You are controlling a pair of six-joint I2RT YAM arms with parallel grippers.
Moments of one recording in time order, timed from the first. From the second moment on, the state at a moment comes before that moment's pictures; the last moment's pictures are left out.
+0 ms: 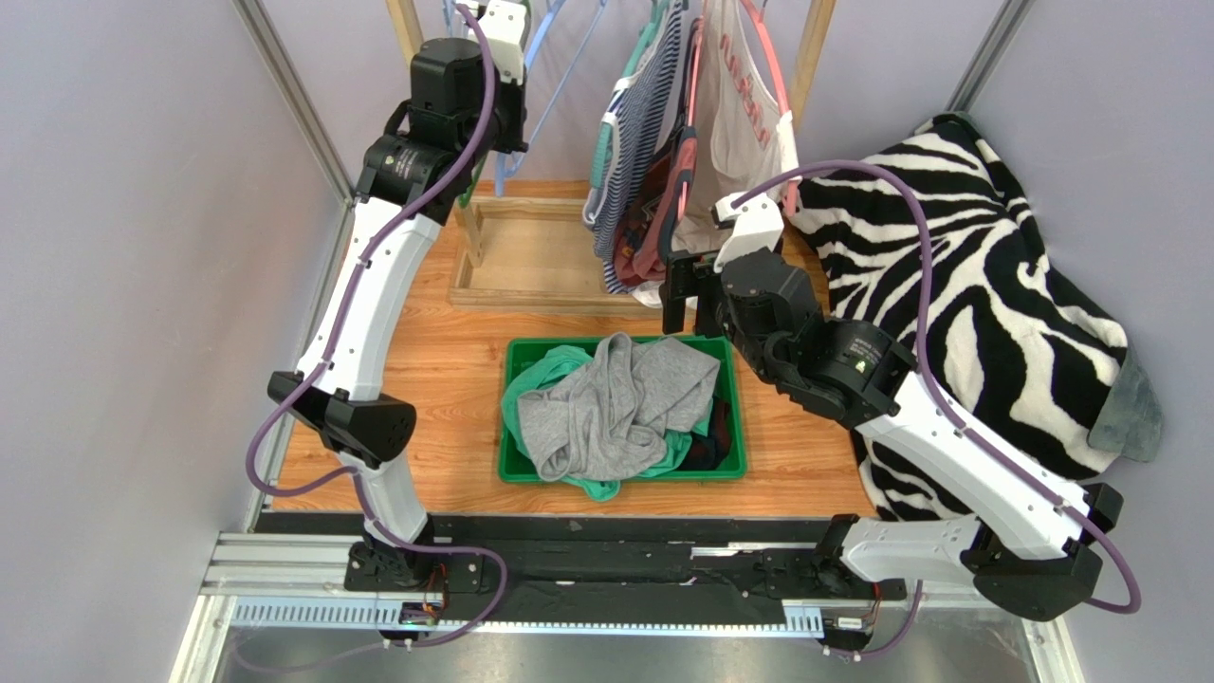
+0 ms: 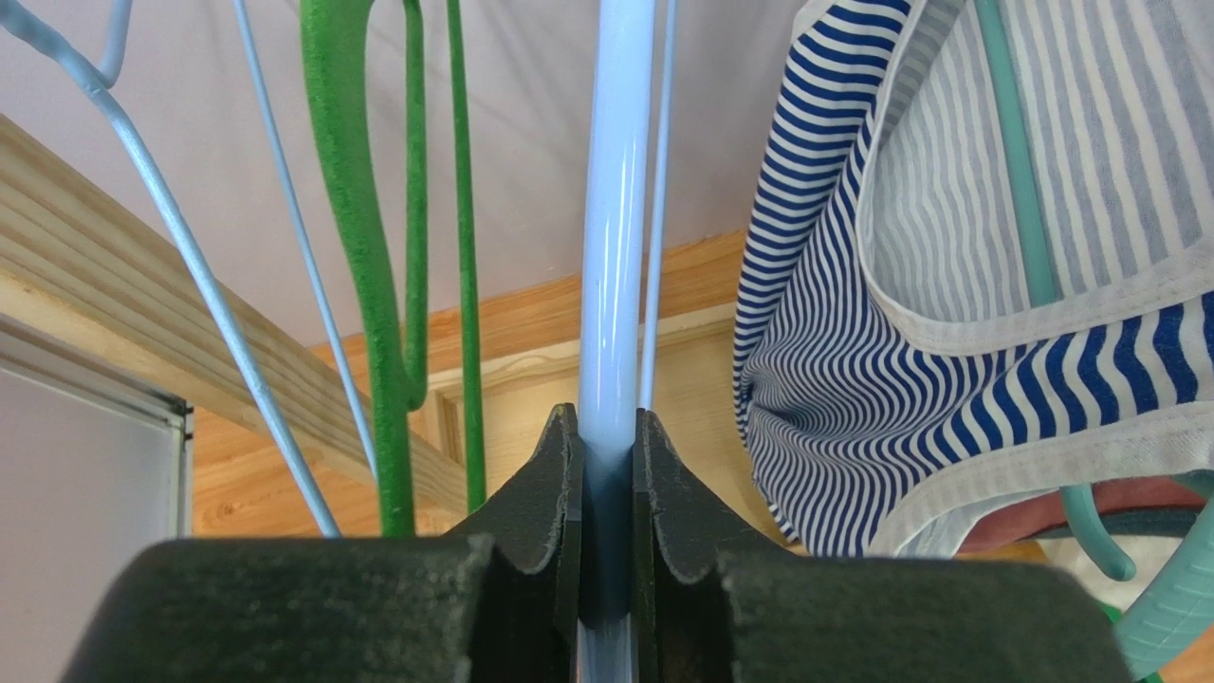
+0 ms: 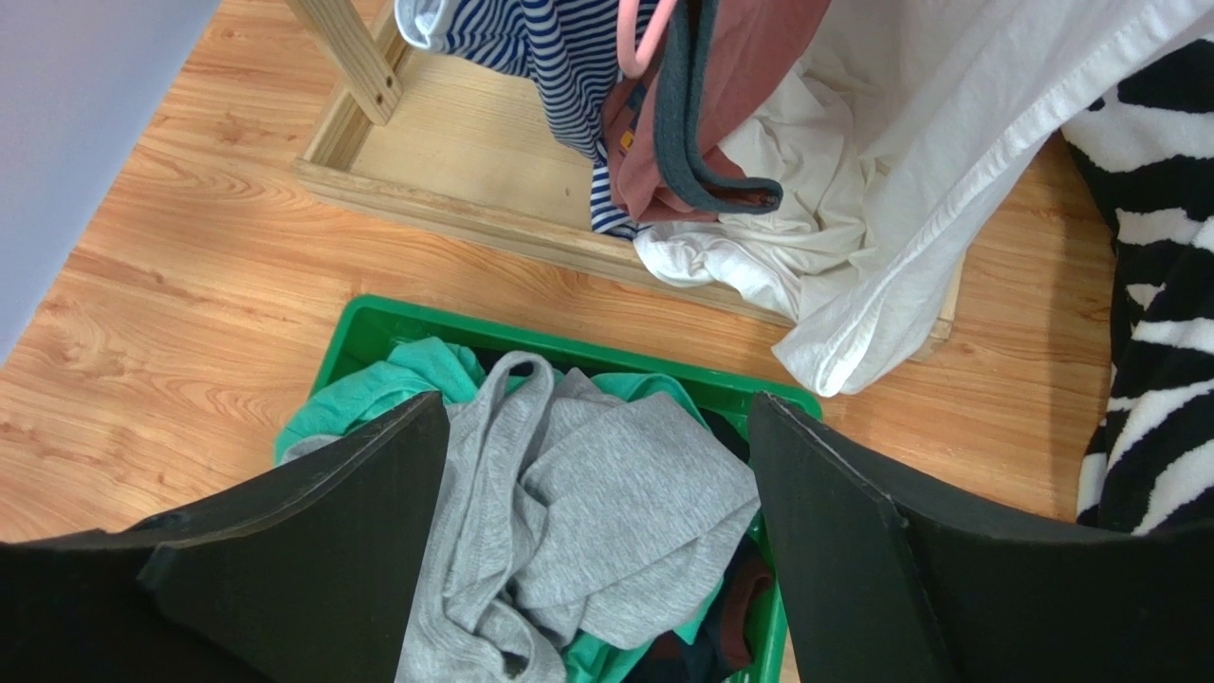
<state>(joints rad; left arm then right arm) -0.40 1.81 2.33 -0.77 -0.14 0.03 0.94 1.17 1.44 -0.66 0.57 0.35</state>
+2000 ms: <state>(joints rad) -0.40 1.24 2.02 -0.80 0.02 0.17 0.72 1.85 2.30 -0.78 0.62 0.37</state>
